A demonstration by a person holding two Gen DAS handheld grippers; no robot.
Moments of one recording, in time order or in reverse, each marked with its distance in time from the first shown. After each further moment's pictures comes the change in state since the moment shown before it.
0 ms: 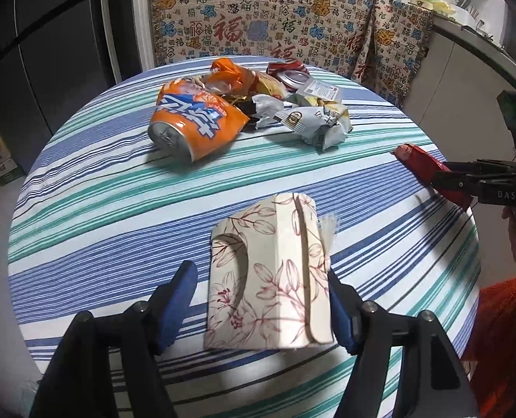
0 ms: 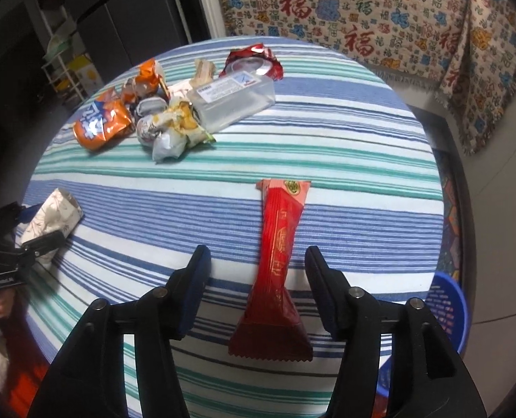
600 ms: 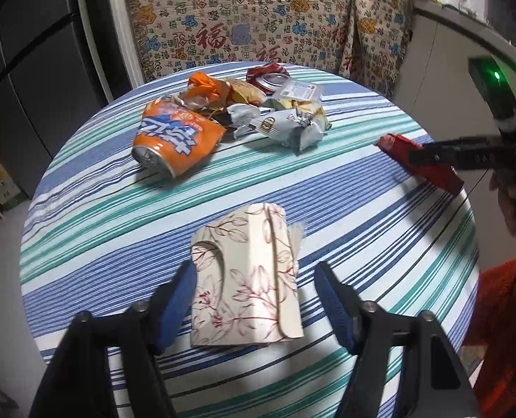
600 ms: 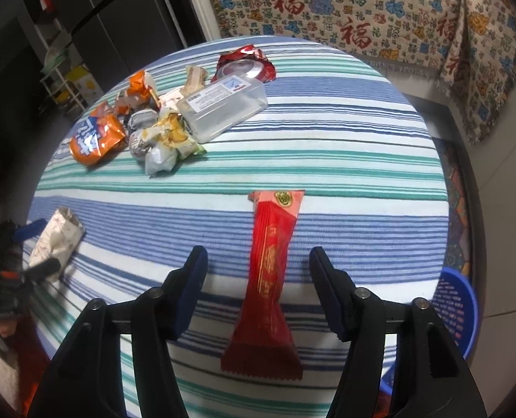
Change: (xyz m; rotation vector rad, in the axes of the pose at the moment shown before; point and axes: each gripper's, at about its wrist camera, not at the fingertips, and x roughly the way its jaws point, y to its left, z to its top) left arm -0.007 -0.029 0.004 0.094 -0.004 0.042; right arm 0.010 -0.013 0.010 0.057 0.011 0.041
